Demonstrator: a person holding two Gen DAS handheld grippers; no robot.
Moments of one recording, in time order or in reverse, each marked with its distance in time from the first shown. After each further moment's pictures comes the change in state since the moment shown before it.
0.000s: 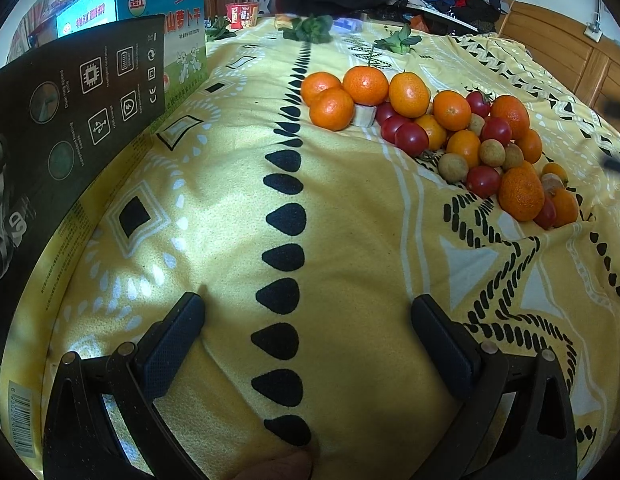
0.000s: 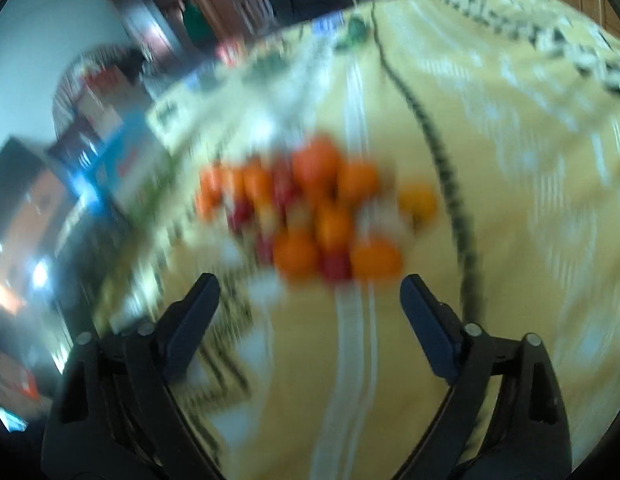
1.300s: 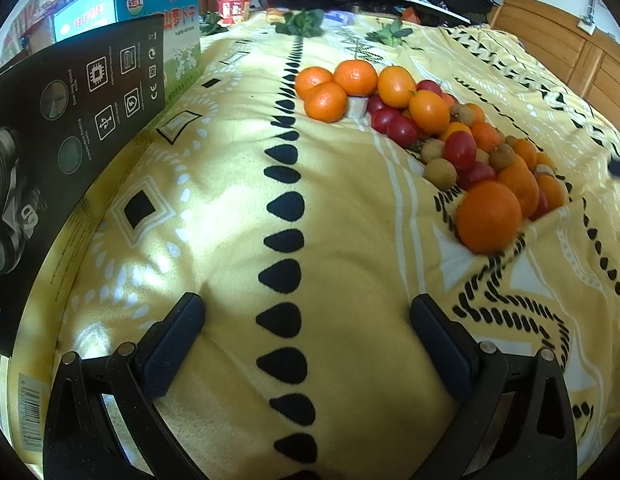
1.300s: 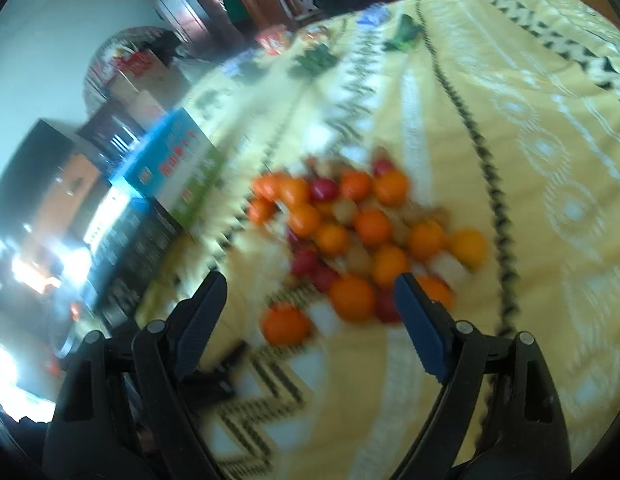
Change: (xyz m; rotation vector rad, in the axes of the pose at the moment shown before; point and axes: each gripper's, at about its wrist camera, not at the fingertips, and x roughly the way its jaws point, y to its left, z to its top) left arm -0.011 0.001 -0.004 0.027 0.042 -0.029; right arm -0.006 0.029 -0.019 -0.078 0.096 0.041
